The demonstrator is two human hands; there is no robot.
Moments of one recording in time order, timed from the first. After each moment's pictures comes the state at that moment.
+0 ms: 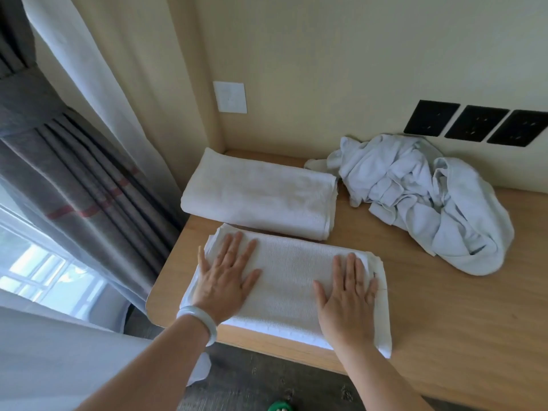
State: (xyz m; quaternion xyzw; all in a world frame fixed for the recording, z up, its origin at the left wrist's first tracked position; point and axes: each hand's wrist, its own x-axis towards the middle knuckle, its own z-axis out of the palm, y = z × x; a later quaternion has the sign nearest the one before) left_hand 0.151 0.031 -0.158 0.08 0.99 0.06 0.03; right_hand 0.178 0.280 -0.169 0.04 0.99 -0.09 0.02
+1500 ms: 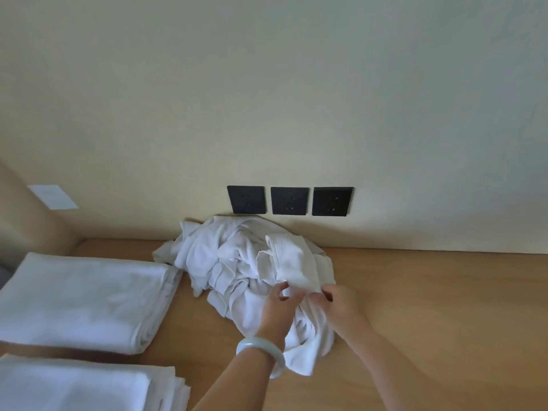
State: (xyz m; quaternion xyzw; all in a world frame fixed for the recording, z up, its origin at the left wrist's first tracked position) left_hand -0.011 0.541 -0.094 -0.19 0.72 0.64 0.20; right_hand -0.004 0.682 -0.101 0.11 0.88 -0.45 0.08
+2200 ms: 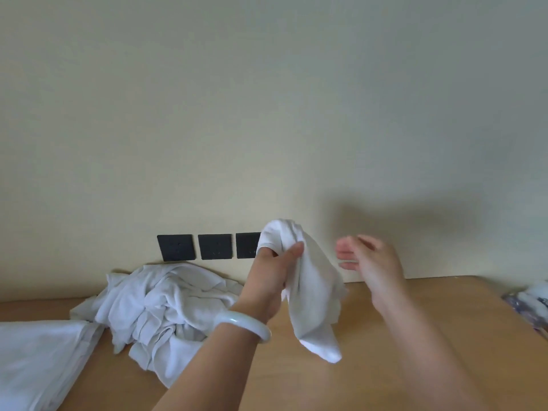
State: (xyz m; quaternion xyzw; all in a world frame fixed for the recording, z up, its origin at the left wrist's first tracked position) left_hand 0.005 0.662 0.085 0.03 0.60 0.78 0.19; right_hand 0.052 0.825 0.113 0.19 0.74 -0.61 -0.20
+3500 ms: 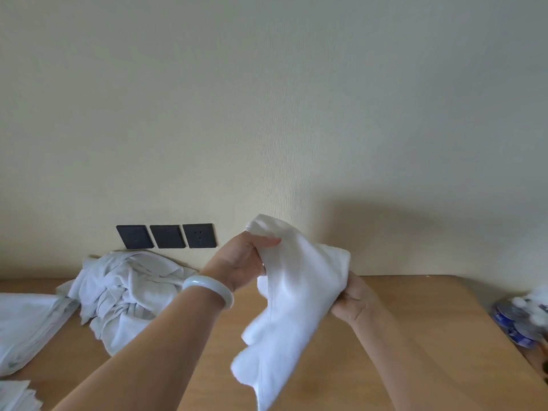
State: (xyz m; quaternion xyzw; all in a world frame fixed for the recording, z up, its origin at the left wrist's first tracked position) left_hand 0.055 0.823 0.115 0.04 0.54 0.80 0.27; right_hand 0.097 1.009 0.056 0.05 0.34 -0.92 0.19
